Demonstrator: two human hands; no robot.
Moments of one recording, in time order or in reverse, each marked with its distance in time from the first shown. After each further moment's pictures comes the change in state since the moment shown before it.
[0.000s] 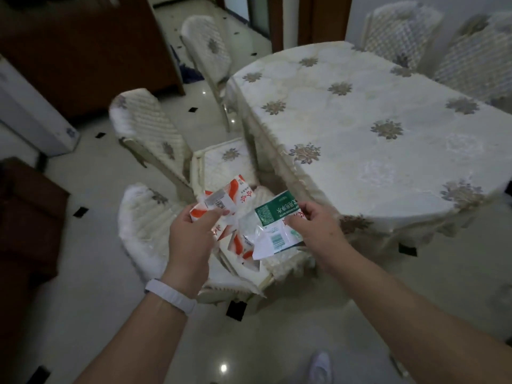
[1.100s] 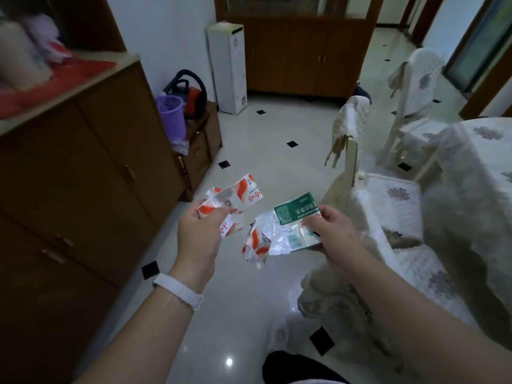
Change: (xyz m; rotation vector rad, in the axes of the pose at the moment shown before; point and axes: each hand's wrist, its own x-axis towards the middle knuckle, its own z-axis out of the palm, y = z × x) left_hand 0.029 0.032 -0.514 -0.157 0.557 0.125; right_hand -0.058 -0.018 0.515 -0.089 -0.517 0.028
